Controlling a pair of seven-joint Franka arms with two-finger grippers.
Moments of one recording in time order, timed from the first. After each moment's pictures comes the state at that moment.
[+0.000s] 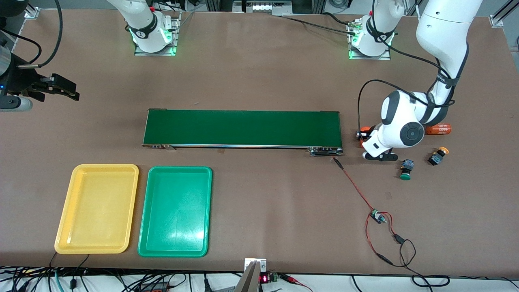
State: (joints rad) left arm -0.09 0.47 -0.04 -2.10 -0.07 2.23 -0.07; right arm 0.02 0.03 -0.01 -1.60 0.01 1.54 -0.02
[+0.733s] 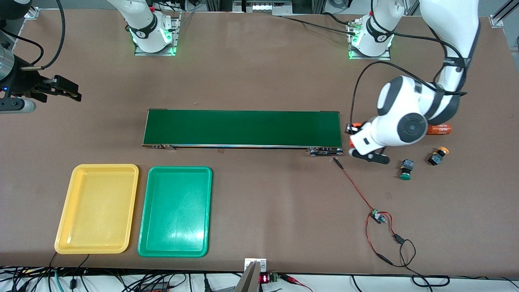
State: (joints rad) left arm -0.11 0.37 -0.21 -1.85 -0.07 1.90 0.01; right arm 0.02 0.03 -0.01 -1.60 0.01 1.54 -0.02
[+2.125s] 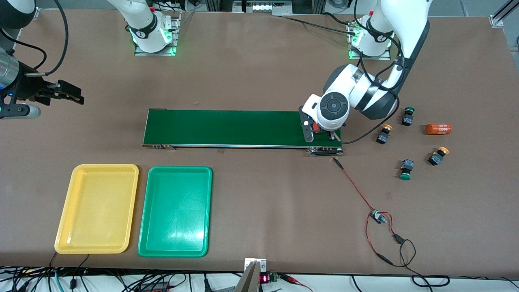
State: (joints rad) left arm -0.29 0.44 -0.25 -1.86 0.16 1.97 0.81; right arm 0.01 0.06 -0.01 -1.60 0.01 1.54 -0.02
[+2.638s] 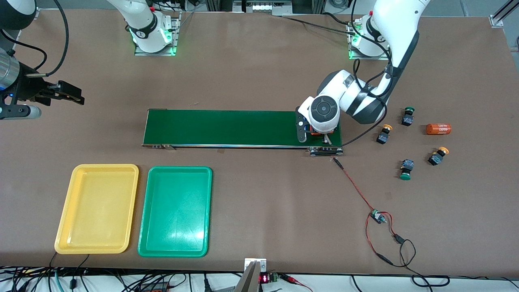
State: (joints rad) left arm -0.31 0.48 -0.25 -1.86 0.18 2.00 0.85; right arm 0.01 0.06 -0.01 -1.60 0.01 1.54 -0.02
